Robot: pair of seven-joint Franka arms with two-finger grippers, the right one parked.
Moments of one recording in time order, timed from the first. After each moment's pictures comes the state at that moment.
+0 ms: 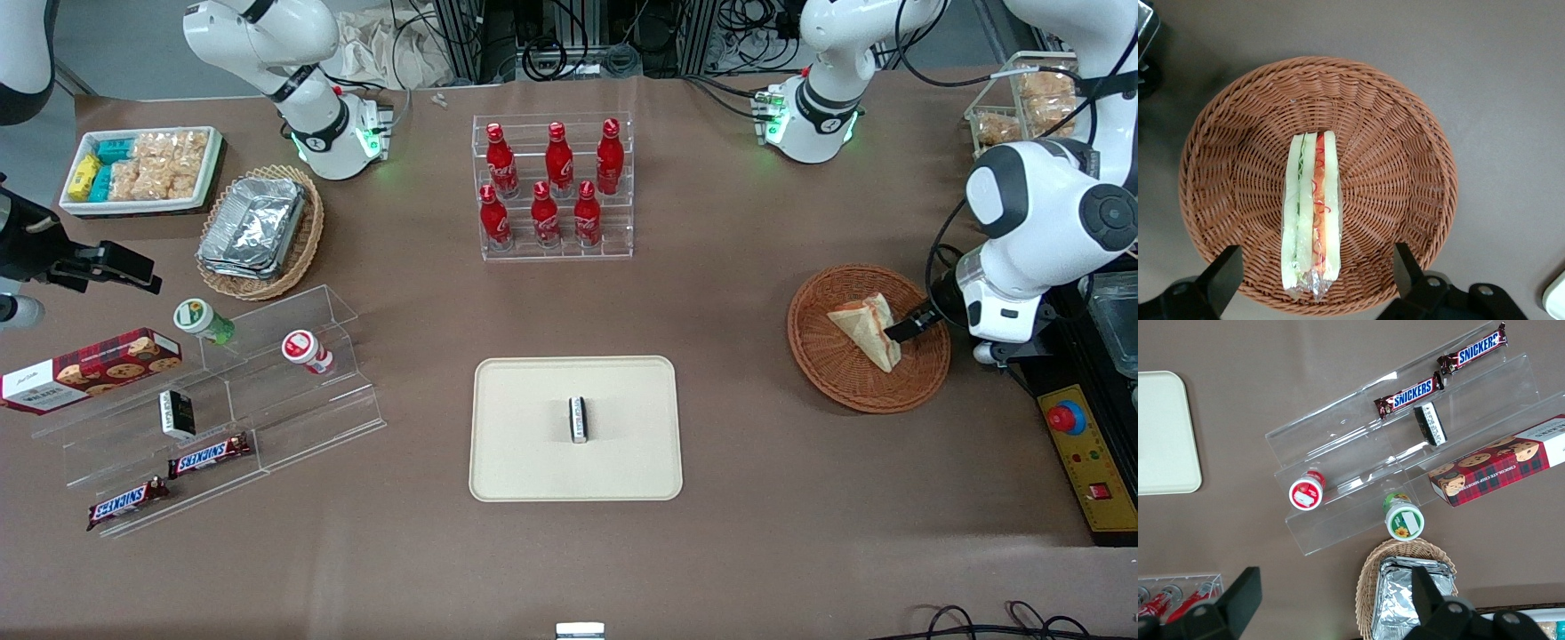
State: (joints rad) arm 0.33 0.05 -0.26 -2.25 -0.09 2.27 -0.49
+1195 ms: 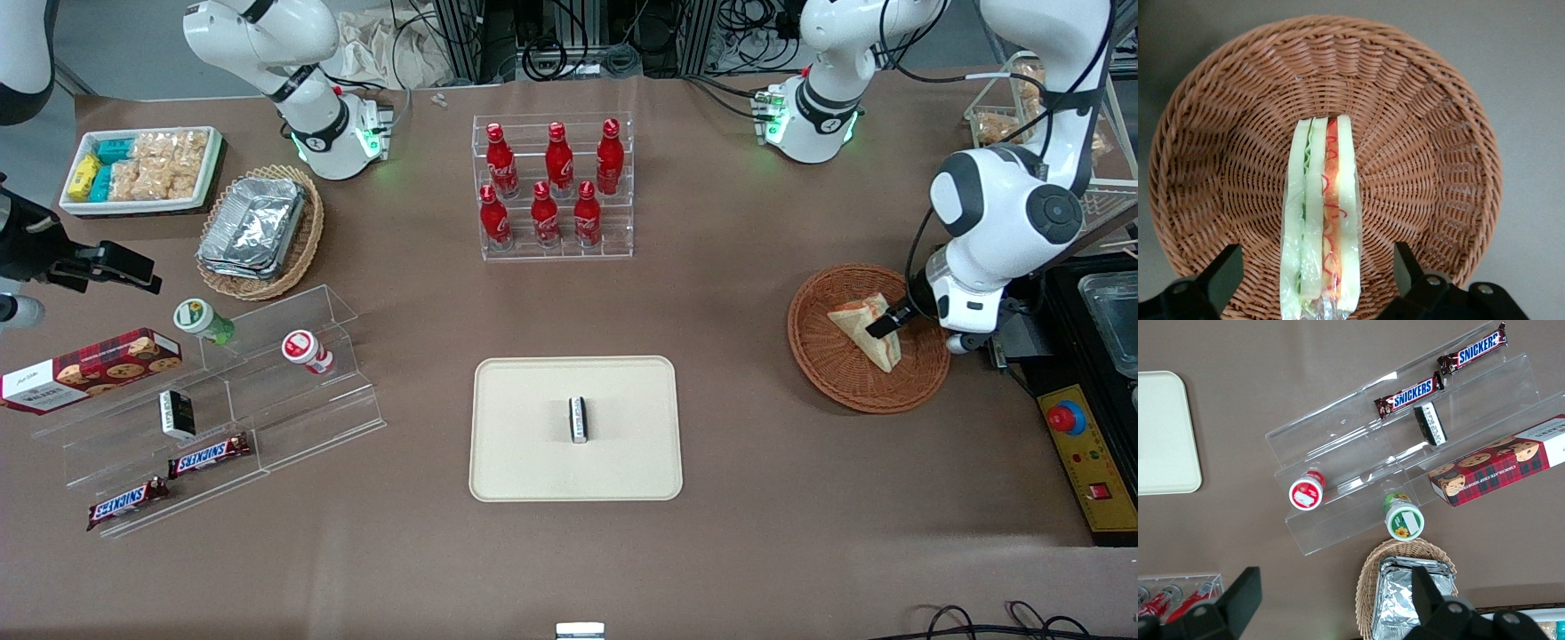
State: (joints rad) arm 0.33 0.06 -0.27 -2.42 -0.09 2.47 -0.52
